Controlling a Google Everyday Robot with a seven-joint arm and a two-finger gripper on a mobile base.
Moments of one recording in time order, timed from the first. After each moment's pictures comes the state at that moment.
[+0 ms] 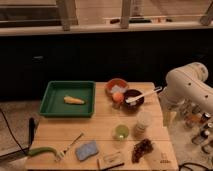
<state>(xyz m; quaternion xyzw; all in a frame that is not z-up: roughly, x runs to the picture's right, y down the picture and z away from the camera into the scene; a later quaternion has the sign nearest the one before) 0.292 0.110 0.681 -0.28 0.02 0.03 0.96</state>
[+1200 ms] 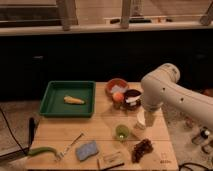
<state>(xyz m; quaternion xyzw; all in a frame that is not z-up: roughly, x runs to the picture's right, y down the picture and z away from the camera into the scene) 0.195 0.113 0.677 -0.27 0.01 -0.03 0.96</state>
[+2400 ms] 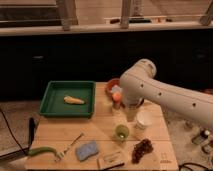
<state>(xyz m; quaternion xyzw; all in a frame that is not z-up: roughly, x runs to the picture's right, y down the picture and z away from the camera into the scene) 0.104 0.088 0.686 -0.25 -0.02 -0.03 0.97</state>
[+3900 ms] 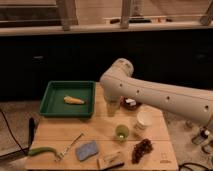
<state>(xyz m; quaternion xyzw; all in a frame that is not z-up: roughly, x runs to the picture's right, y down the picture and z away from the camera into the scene) 0.018 0.070 0.713 -0.22 -0.04 0.00 0.97</state>
